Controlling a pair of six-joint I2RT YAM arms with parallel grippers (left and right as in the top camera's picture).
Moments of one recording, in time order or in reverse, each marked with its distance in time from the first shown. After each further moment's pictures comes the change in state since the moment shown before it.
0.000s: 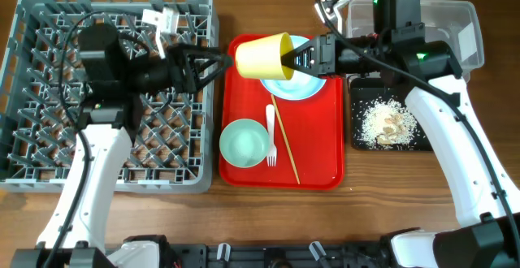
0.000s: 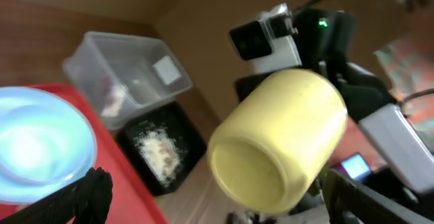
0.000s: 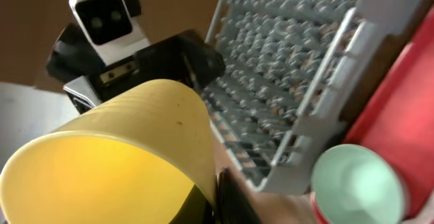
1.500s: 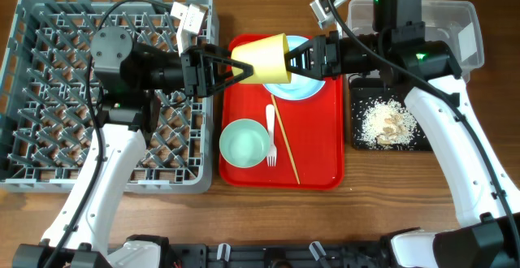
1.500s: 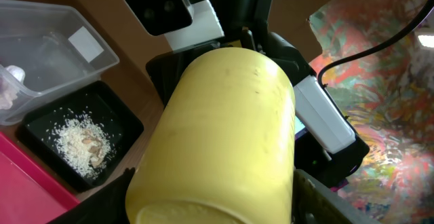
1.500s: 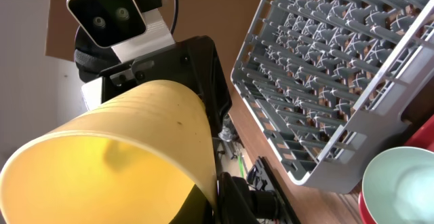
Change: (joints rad) left arm -0.117 0.001 0.001 0.370 0.135 -0.386; right arm 0.004 0.000 0.000 0.057 -0.164 0.053
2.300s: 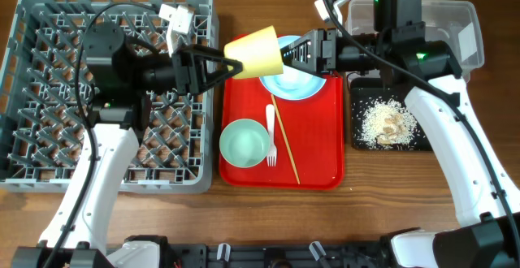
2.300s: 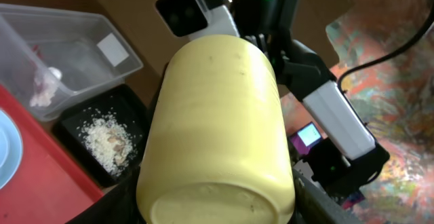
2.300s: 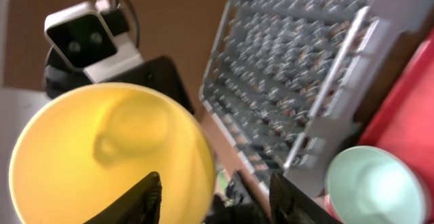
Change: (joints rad) left arm 0.062 0.001 0.002 -0.165 -0.003 0.161; right arm -0.002 0.002 0.000 -0.014 0.174 0.023
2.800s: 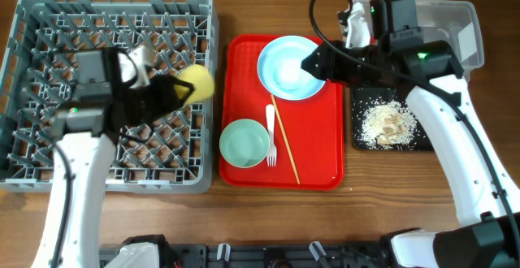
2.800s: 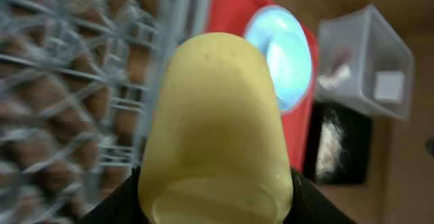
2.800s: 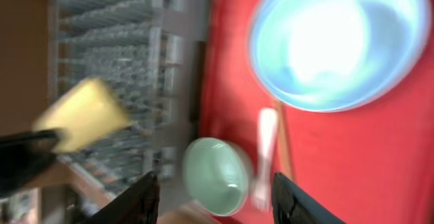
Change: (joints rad) left arm 0.128 -0.092 0.134 -1.190 -0.949 0.471; right arm -0.016 0.000 0.000 -0.273 0.576 -0.117
